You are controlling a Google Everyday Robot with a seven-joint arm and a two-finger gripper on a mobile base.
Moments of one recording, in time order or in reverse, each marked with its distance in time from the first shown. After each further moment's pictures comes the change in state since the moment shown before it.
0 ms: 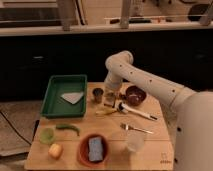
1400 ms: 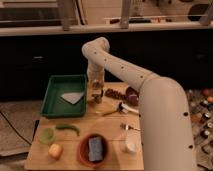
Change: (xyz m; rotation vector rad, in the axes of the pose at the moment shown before) arm 0.034 -0.093 0.002 -0.077 -0.030 -0.201
